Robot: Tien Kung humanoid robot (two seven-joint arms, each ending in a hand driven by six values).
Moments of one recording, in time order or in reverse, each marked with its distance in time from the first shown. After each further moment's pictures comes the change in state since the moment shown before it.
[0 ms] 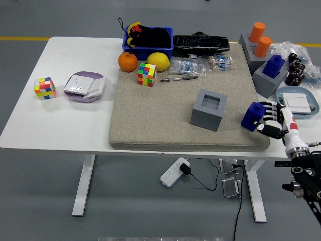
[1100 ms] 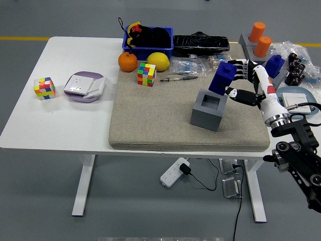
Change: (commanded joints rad) left arm 0.000 0.002 0.002 0.002 -0.007 0.000 0.000; right arm 0.107 -0.003 -0.066 0.304 -0.060 0.013 -0.052
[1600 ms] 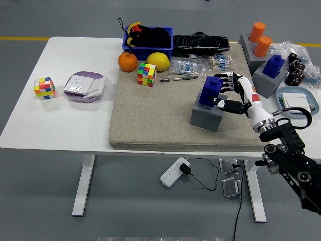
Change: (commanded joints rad) left arm -0.001 -0.004 -0.001 -0.001 0.004 0.000 0.000; right arm 0.060 0.022 -0.110 -0.129 0.054 0.010 0.018
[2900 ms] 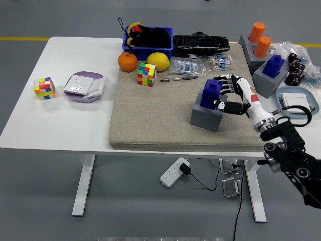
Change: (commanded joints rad) left arm -0.005 -0.001 0.002 -0.001 0.001 -0.001 0.000; right arm 0.048 -0.018 -0.072 -0.063 0.022 0.002 0.013
